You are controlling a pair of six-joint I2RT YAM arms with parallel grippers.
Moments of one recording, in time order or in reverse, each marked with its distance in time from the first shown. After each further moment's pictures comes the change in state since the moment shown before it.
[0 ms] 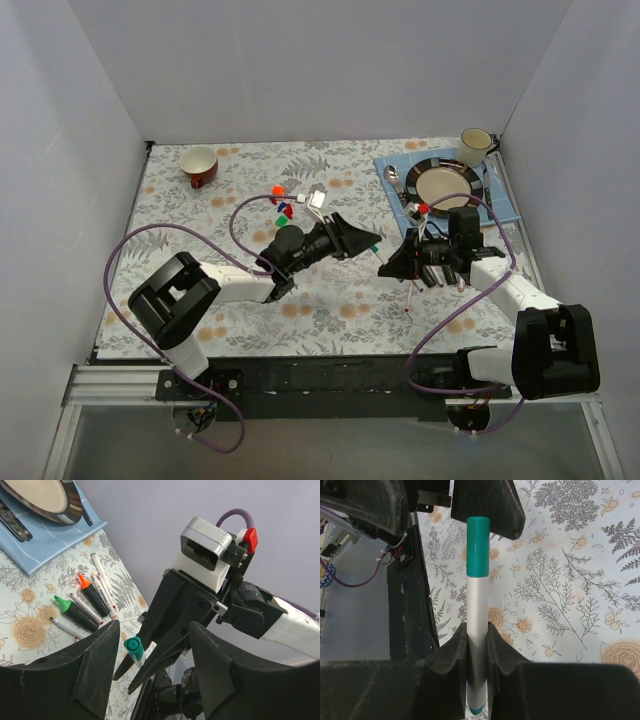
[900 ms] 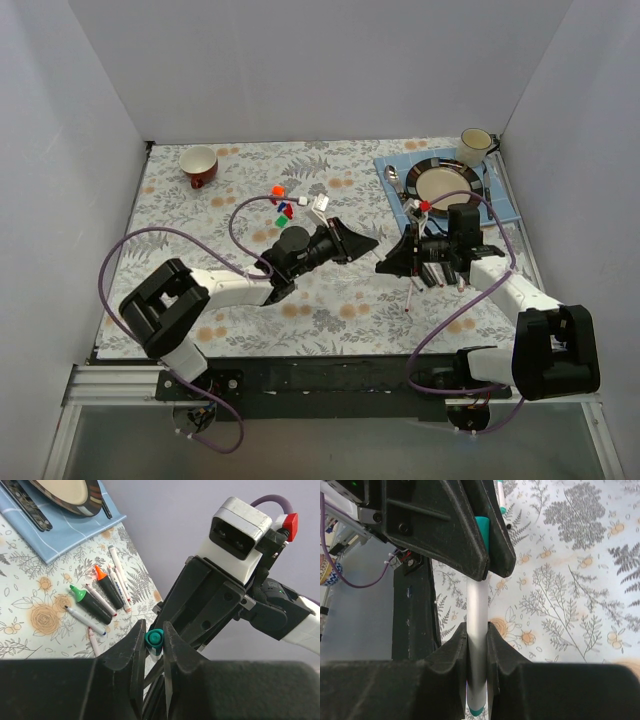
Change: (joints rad) left arm -0.046 -0.030 0.011 -0.124 -0.109 0.052; right arm -0.009 -0.003 0.002 0.026 -0.045 0.006
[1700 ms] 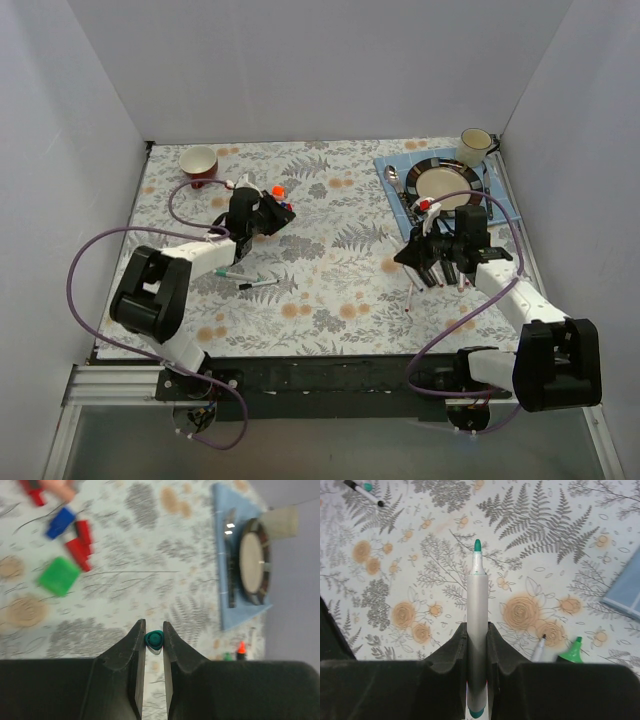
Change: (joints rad) left arm 0.484 -0.055 0.089 -0.524 -0.022 0.103; right arm -0.018 -0.054 0.014 -0.078 0.452 -0.080
